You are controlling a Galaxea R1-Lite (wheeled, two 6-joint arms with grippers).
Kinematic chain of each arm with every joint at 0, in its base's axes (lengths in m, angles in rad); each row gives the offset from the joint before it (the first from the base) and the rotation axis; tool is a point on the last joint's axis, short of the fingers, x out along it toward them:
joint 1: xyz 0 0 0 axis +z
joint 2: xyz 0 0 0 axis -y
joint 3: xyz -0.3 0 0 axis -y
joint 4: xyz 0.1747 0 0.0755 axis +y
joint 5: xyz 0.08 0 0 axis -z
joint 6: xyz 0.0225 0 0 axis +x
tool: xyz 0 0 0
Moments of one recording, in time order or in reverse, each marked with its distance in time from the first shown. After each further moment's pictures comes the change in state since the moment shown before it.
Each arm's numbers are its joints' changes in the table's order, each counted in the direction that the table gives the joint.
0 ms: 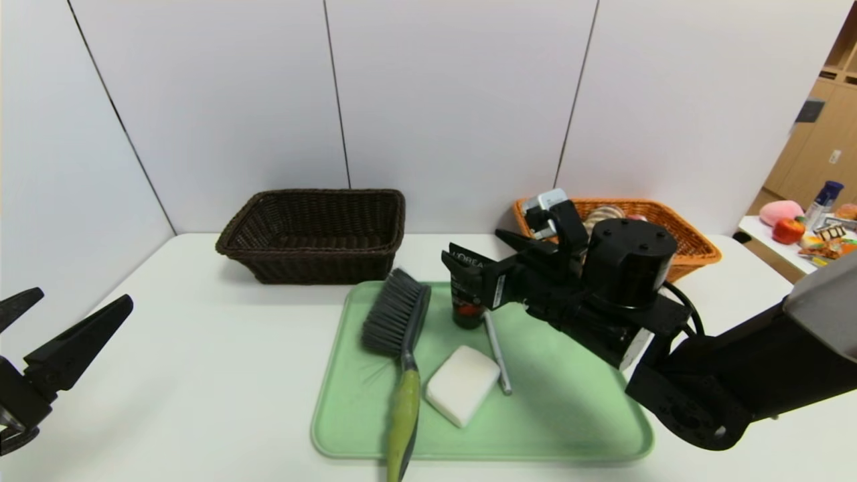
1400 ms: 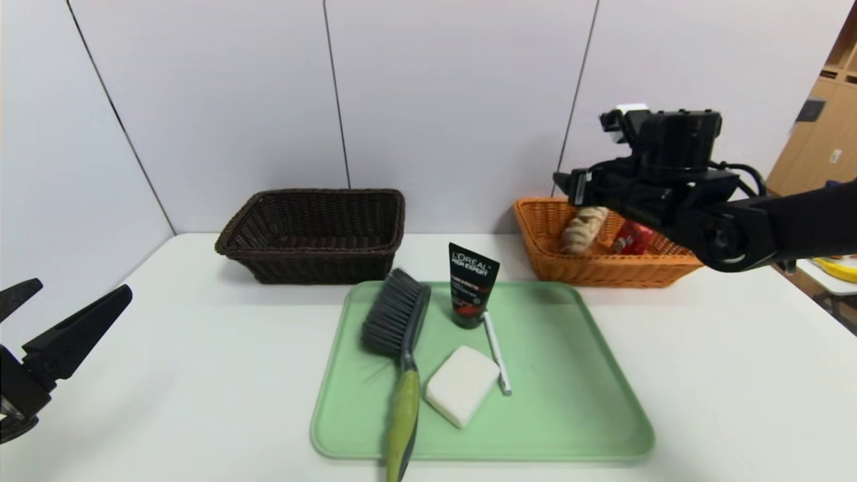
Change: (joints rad) left arm 0.000 -0.014 0.023 0.000 -0.001 -0.001; right arm -0.346 0.017 0.514 0.654 0.166 -0.054
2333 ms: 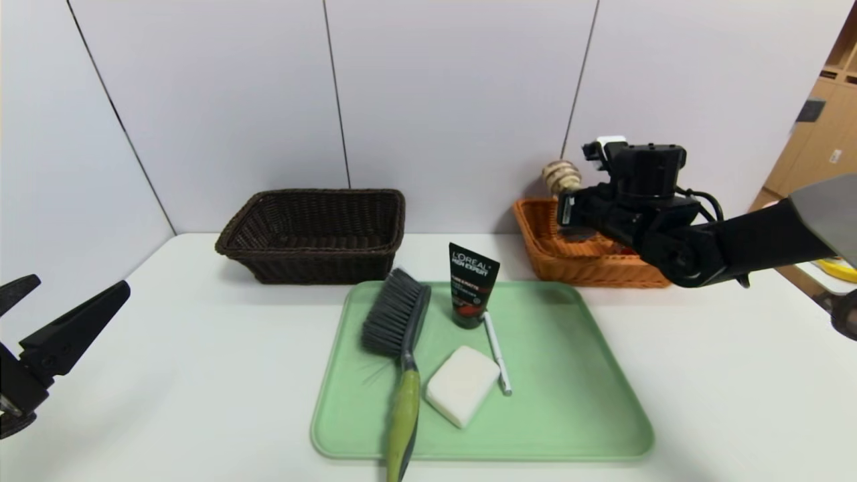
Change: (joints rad) left arm 0.000 -0.001 0.010 0.000 0.001 0.000; right arm -0.033 -0.157 0.013 -0.089 -0.003 0.011
